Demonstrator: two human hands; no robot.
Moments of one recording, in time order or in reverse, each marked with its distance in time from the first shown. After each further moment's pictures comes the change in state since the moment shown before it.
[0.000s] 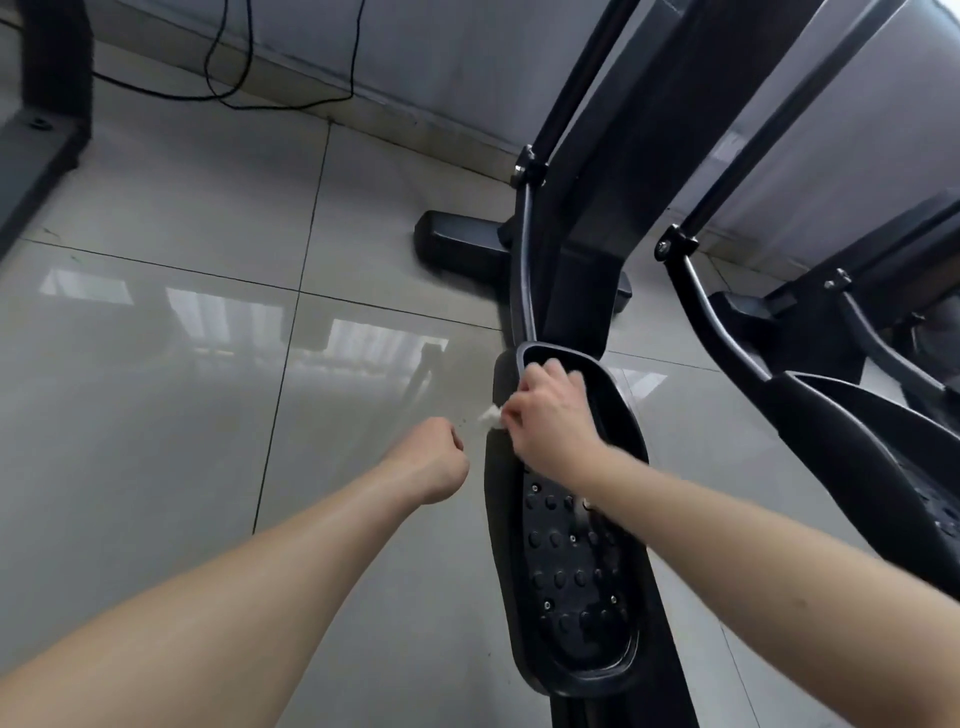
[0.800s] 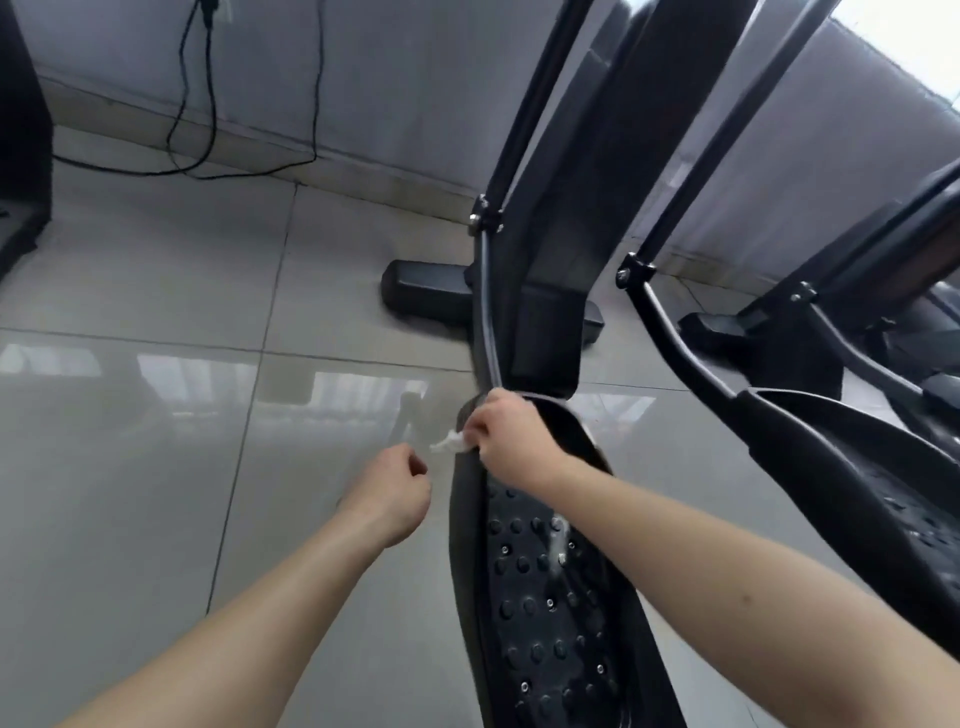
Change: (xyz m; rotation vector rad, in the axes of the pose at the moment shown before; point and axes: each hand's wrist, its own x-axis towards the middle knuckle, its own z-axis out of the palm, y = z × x) left_hand 0.024 0.009 0.001 0.008 0.204 0.031; right_hand 0.040 0.021 0.002 0.381 -0.170 0.161
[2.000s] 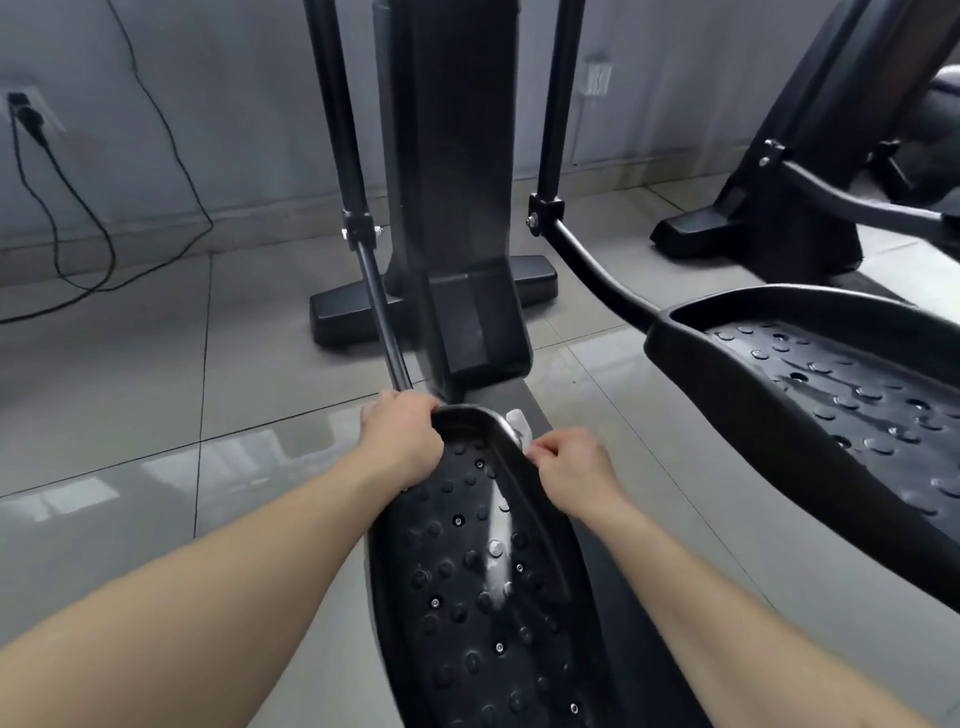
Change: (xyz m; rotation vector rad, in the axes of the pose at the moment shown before) left_hand 0.079 0.166 0.065 0.656 0.000 0.280; right_hand -0.076 0.172 -0.005 0.611 0.145 0.577
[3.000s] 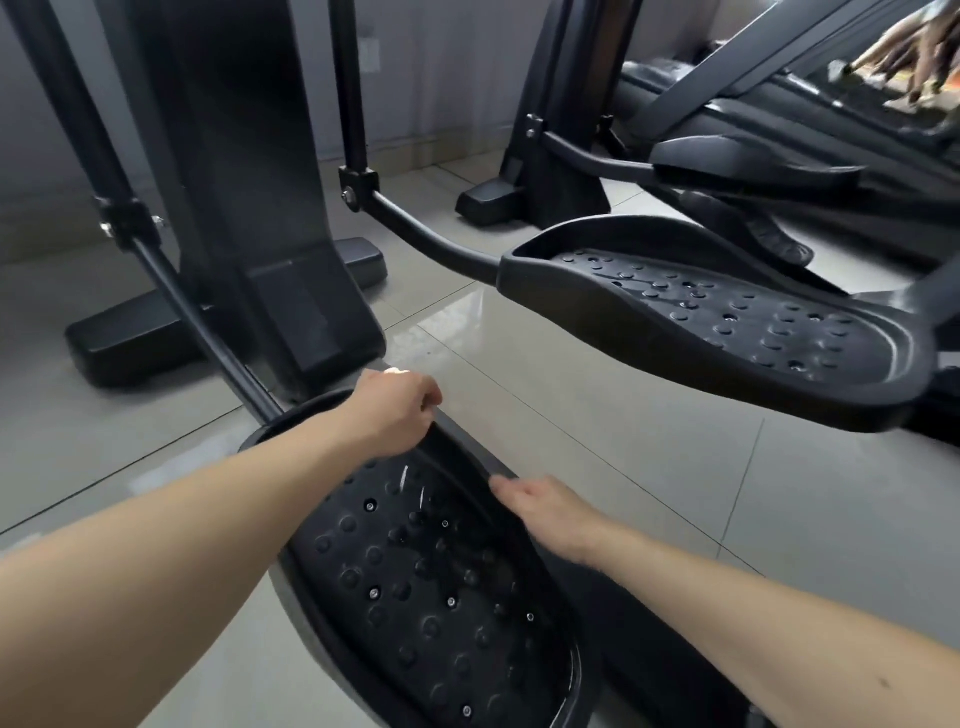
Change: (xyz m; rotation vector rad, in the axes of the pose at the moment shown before) left_hand 0.033 0.054 0.044 0.047 -0.127 0.707; right_hand -0.115 0.064 0.018 0.190 -0.090 0.329
